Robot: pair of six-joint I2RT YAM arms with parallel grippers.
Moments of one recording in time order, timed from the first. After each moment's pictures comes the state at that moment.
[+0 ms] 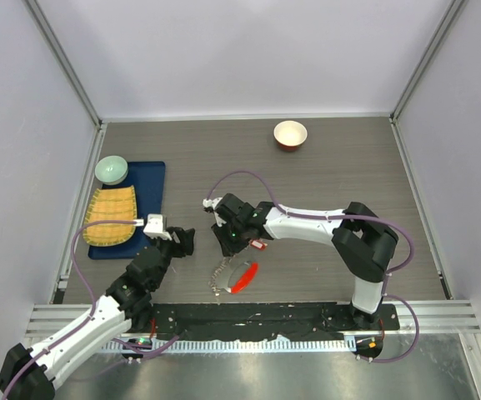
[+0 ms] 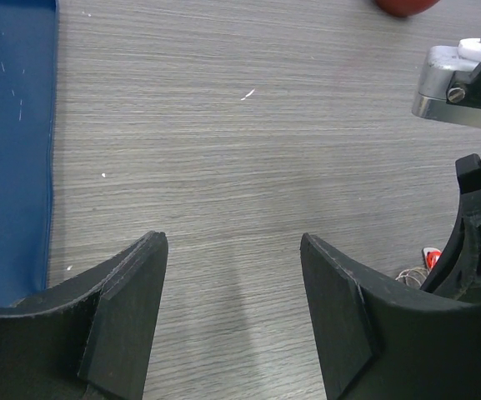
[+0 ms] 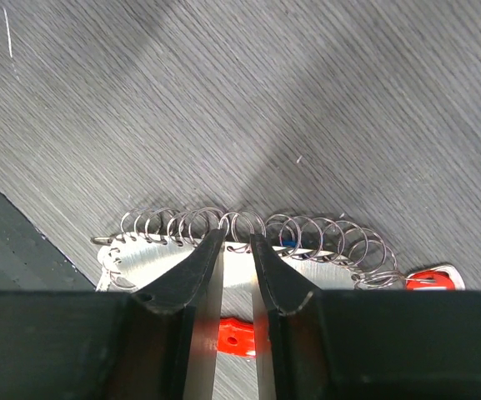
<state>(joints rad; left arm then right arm) -0.69 0.43 0.05 0.19 -0.45 -0.35 1.01 1.83 1.21 -0.40 -0.15 0.31</state>
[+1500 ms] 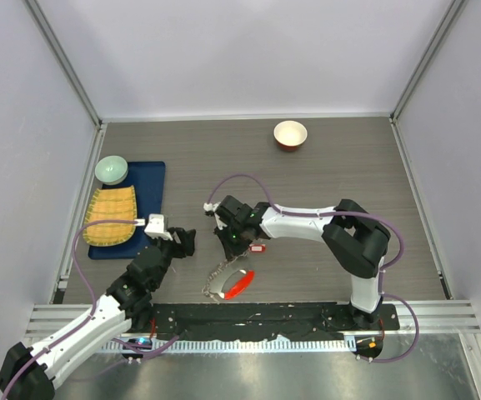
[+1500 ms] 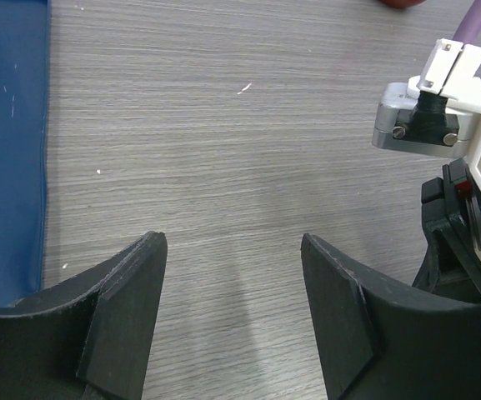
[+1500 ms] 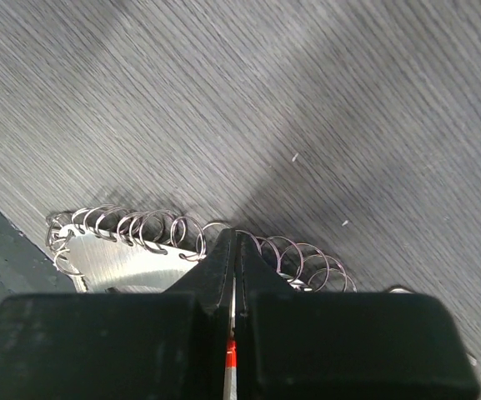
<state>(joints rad) -0.69 0.44 0.05 0.19 -0.44 -0.35 1.00 1.89 1.21 -0.41 -0.20 0.31</state>
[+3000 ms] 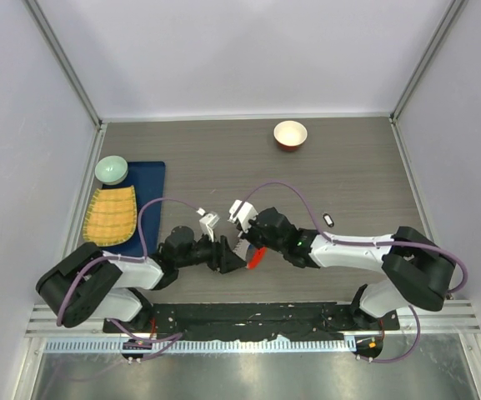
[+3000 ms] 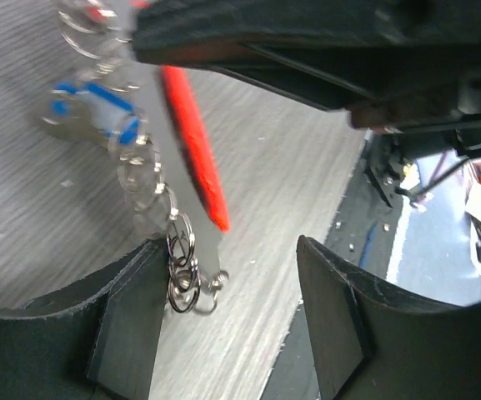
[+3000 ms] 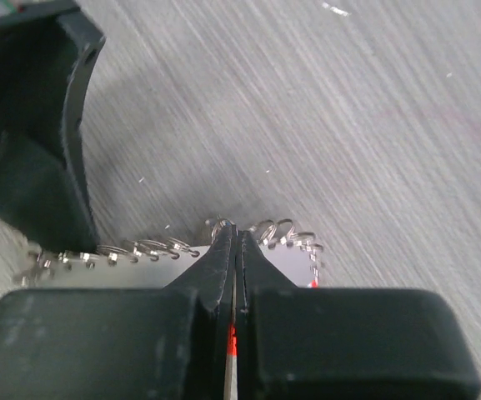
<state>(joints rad) -0.71 1.36 0.18 0.78 0.46 -0.63 0.99 1.46 0.69 0.24 0.12 -0.19</state>
